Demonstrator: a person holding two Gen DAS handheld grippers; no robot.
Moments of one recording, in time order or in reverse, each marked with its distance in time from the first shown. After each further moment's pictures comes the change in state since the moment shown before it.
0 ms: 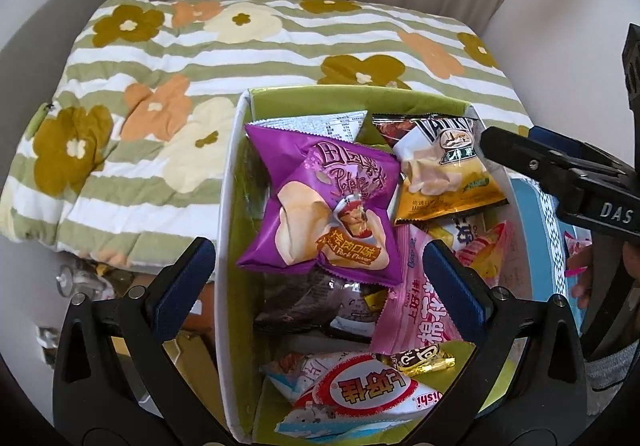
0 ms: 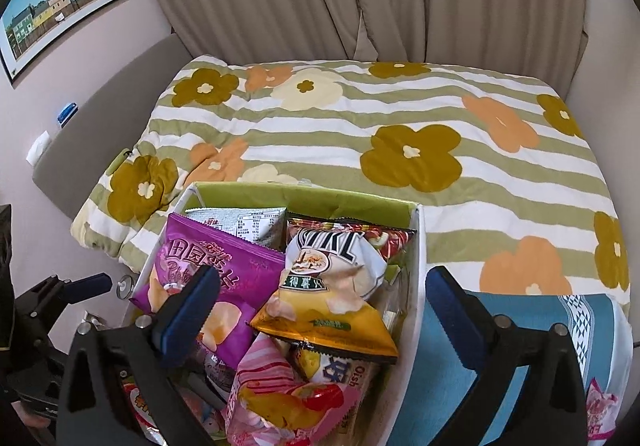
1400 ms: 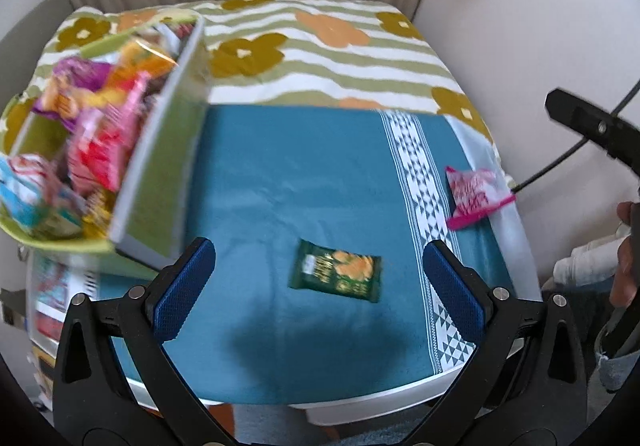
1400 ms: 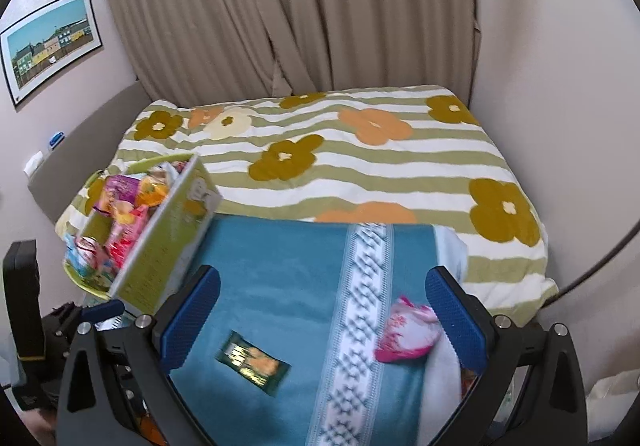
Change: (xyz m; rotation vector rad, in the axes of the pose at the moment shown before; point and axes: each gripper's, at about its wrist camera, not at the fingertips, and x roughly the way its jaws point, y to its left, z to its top) left arm -0.008 -0.333 -0.167 0.044 -0.051 -0.057; right arm -0.220 -0.252 -0.175 0.064 -0.166 -0.129
